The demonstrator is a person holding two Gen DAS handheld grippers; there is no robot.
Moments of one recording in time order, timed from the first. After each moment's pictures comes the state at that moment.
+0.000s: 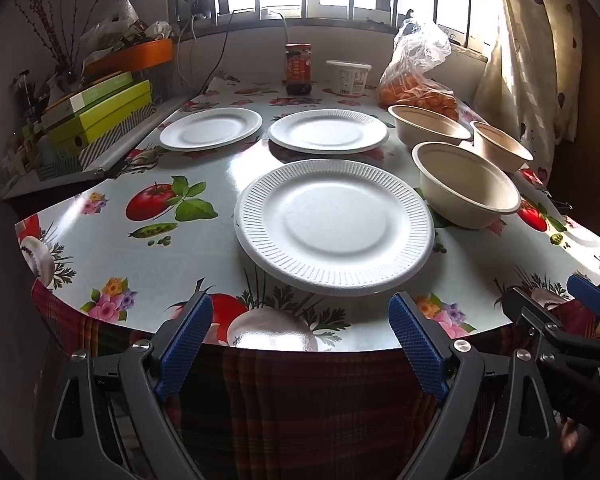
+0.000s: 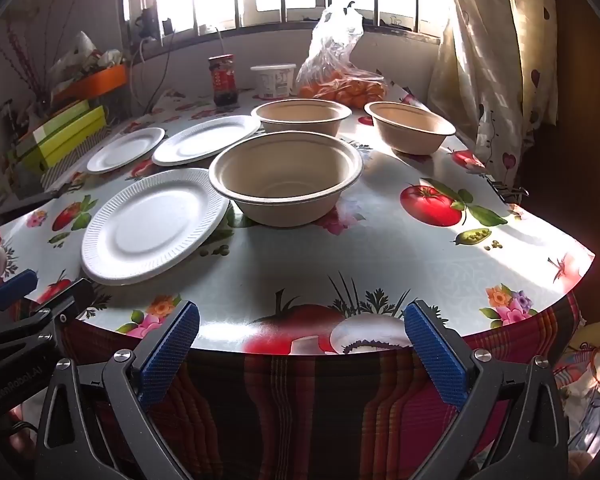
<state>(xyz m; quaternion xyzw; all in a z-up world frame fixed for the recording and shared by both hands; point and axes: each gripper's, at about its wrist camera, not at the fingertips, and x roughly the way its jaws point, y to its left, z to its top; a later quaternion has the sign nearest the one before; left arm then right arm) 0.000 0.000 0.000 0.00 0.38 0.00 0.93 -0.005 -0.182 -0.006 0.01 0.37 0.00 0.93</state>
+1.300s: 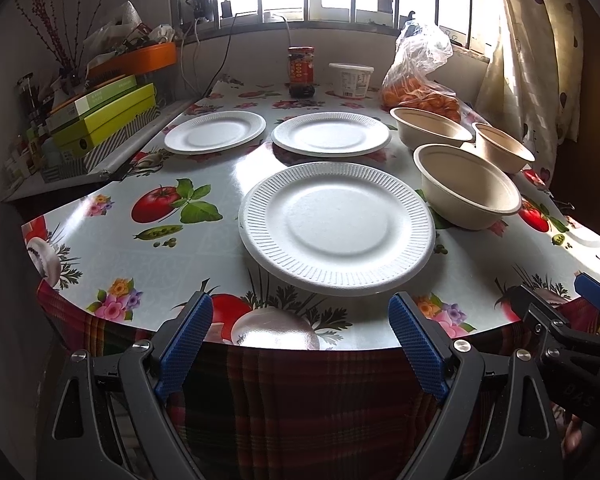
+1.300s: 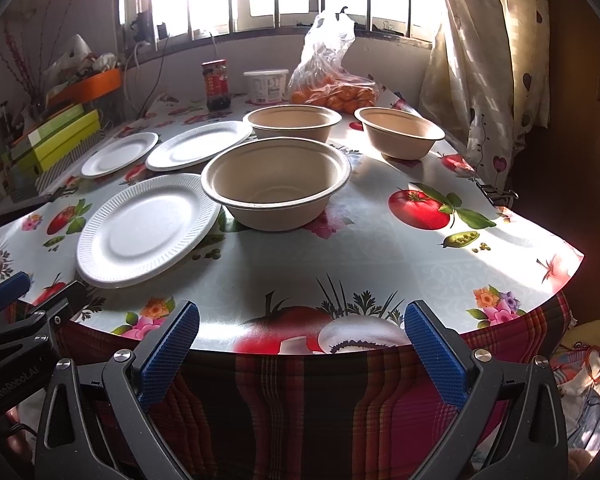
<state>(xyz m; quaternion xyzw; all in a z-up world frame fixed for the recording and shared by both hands) -0.004 0.000 0.003 0.00 0.37 0.01 0.93 -0.011 -0.184 -0.002 0.01 0.36 -0.01 0.93</state>
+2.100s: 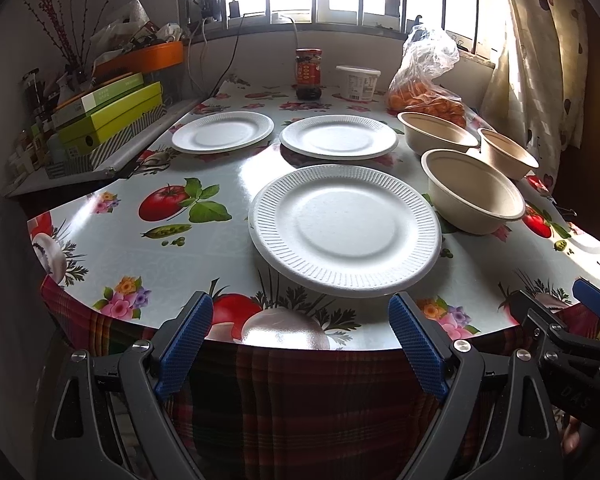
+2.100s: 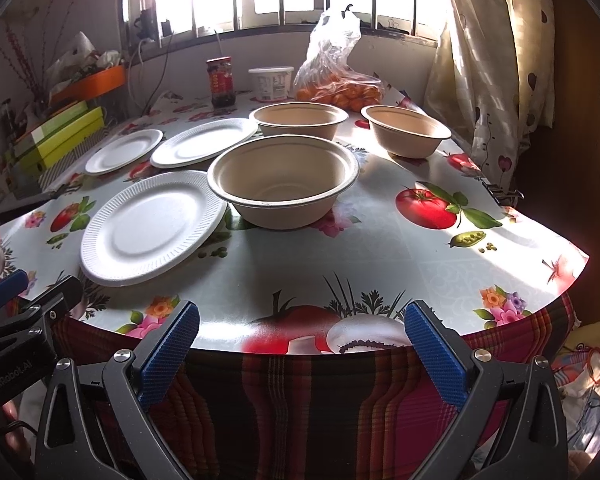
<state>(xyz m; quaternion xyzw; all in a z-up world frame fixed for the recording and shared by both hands) -0.005 0.005 0.005 0.00 0.37 0.02 0.93 -0.009 -0.180 -0.002 0.01 0.37 0.00 0.93</state>
